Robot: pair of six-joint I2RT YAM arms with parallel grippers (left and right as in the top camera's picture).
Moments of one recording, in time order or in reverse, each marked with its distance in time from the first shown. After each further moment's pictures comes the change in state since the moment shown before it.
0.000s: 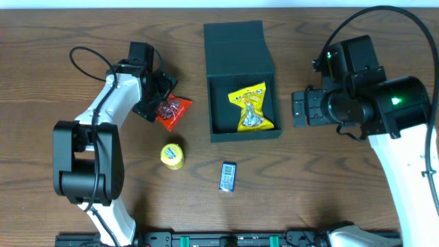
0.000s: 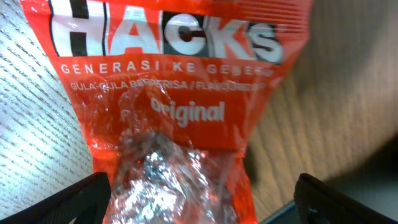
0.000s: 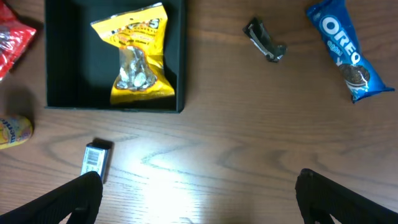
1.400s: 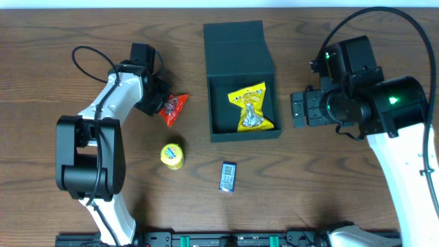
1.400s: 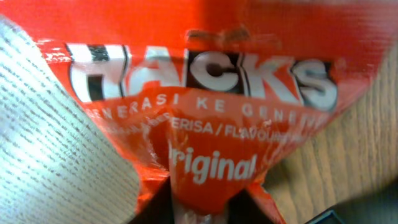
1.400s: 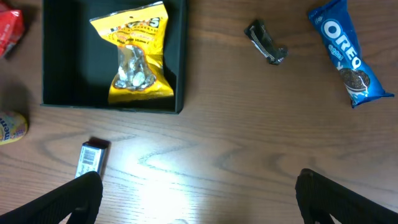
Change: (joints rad) left arm 0.000 0.031 0.010 -0.006 -0.031 0.001; right arm 0.000 0.000 -0.013 0.014 0.000 -0.026
